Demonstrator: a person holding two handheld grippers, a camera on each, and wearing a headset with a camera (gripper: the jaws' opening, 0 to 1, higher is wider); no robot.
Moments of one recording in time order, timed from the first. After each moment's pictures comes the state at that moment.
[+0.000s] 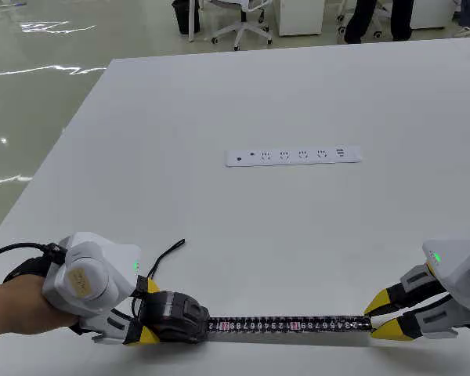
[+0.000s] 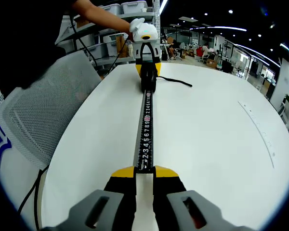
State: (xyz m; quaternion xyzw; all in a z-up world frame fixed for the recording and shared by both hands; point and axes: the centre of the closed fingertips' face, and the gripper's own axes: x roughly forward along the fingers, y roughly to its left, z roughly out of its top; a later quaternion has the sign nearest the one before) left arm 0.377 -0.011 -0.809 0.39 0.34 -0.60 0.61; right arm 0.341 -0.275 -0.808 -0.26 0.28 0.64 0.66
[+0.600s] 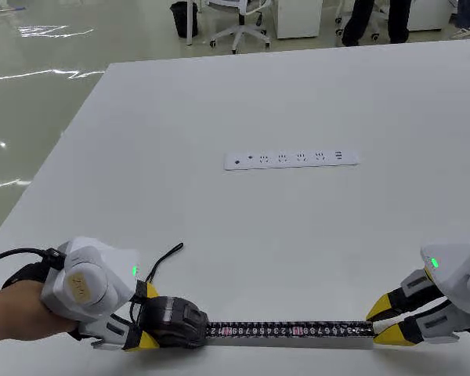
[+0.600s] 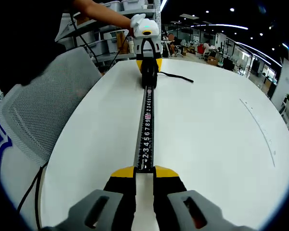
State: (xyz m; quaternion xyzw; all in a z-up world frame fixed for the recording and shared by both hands) left arm 0.378 -0.014 -0.810 0.39 0.34 -0.60 0.61; right arm 0.341 -0.278 -0.817 -0.27 0.29 0.64 0.65
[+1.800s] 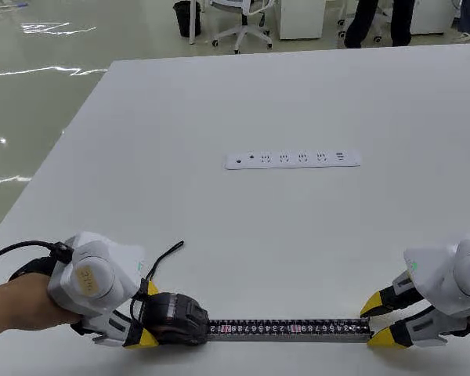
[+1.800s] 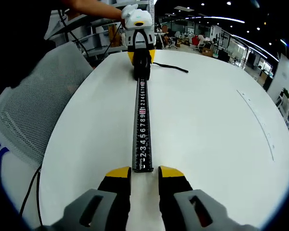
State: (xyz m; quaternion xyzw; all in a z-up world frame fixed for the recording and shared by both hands) left arm 0.378 -0.007 -0.816 0.40 0.35 -0.60 0.60; right arm 0.353 -0.283 -0.831 -0.29 0.33 0.61 0.67
